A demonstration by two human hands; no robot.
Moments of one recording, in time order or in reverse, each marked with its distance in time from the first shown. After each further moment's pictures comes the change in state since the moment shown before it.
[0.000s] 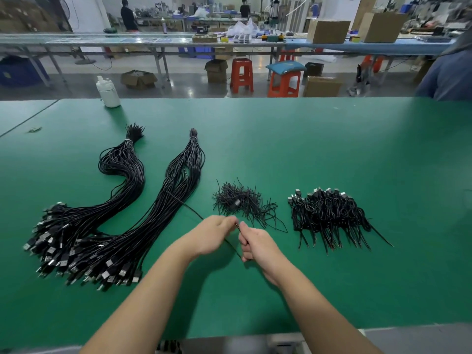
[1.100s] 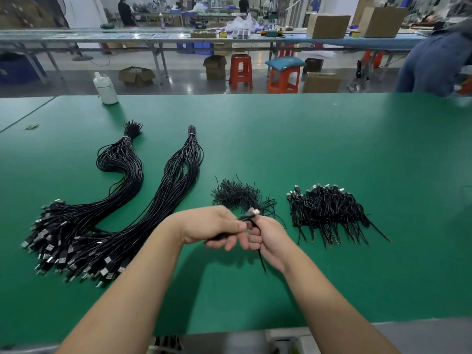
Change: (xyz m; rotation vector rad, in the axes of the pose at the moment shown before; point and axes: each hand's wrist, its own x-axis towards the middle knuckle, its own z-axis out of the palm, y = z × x) left_hand -0.013 0.041 -0.025 -0.140 -0.516 0.078; right_hand 0.007 -0.010 -0.018 0.403 -0.003 0.024
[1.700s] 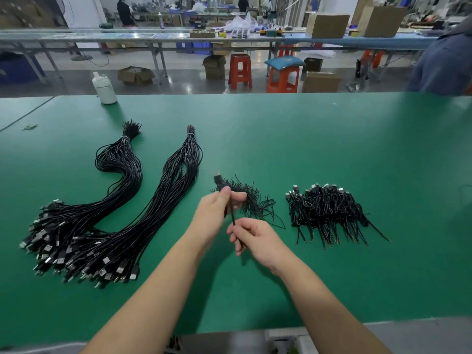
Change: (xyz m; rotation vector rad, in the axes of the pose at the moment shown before) left_hand 0.034 -0.010 0.024 -0.393 0.802 0.279; right_hand -0.022 -0.002 0.015 -0.375 -0.110 -0.219
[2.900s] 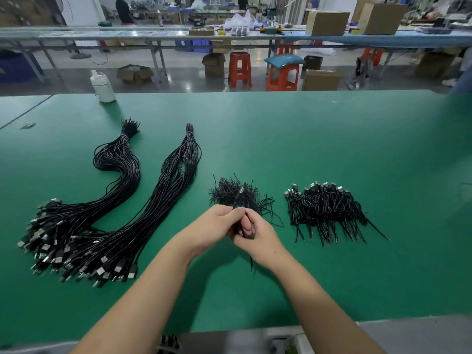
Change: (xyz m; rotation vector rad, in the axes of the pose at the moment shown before) left_hand -0.019 0.010 -0.003 0.142 -0.372 -0.151; right_hand 0.009 0.024 -0.009 -0.287 0.161 -0.099
